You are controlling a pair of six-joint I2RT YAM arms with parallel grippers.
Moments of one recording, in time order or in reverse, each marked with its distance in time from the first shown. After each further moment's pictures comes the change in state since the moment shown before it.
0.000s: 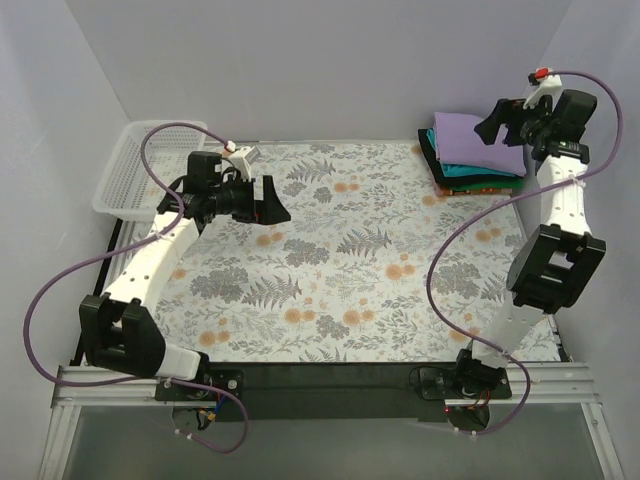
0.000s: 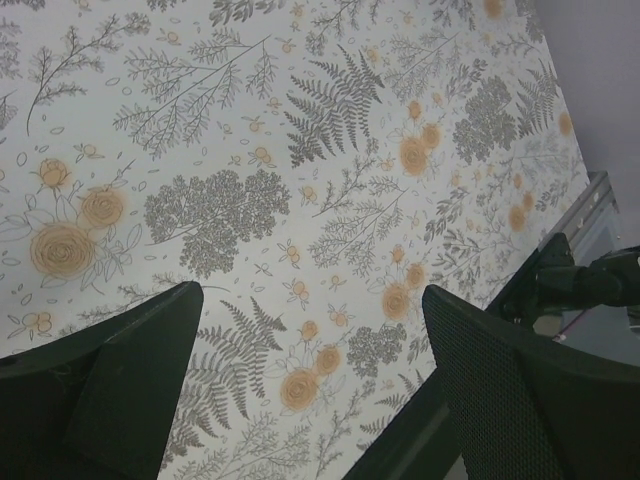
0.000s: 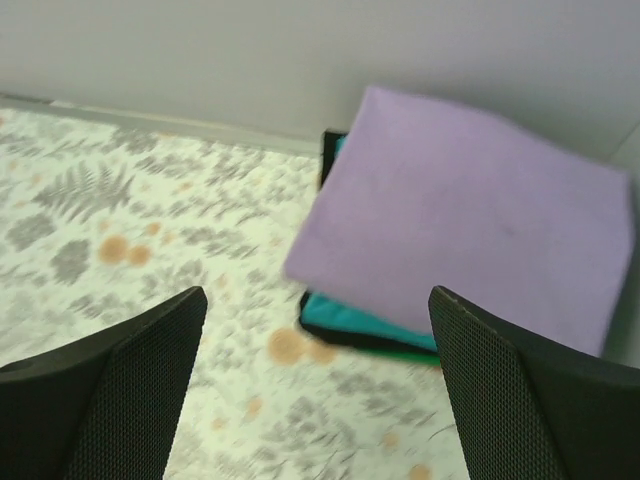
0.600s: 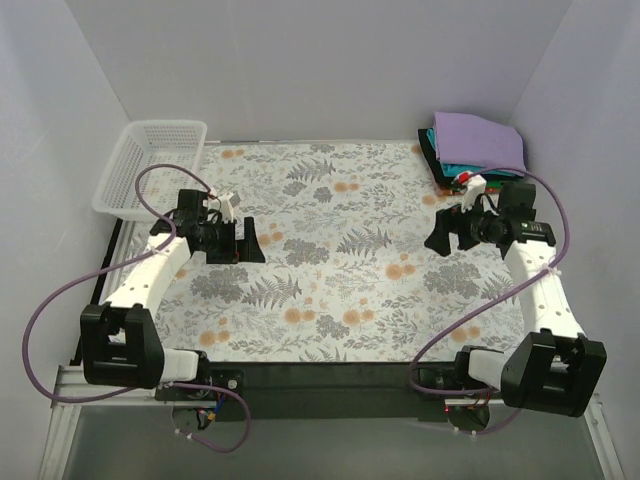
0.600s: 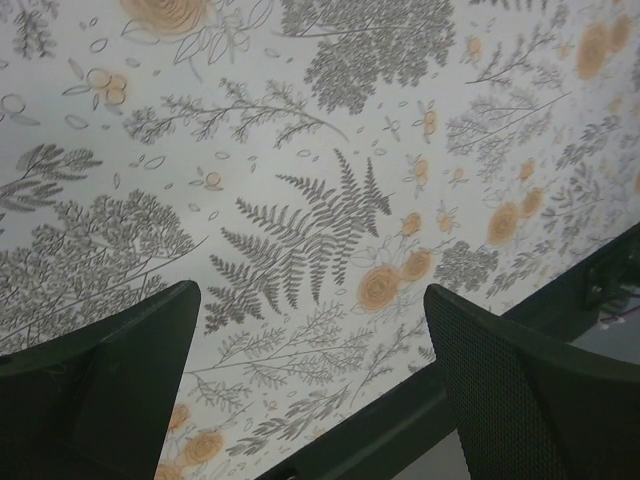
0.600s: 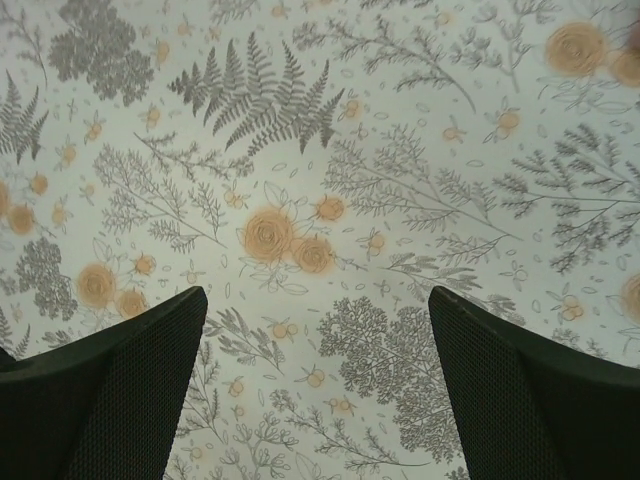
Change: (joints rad) left arm 0.139 -0.030 -0.230 -0.164 -0.081 0.076; right arm 0.160 -0.650 -0.758 -0.388 -0.054 -0.283
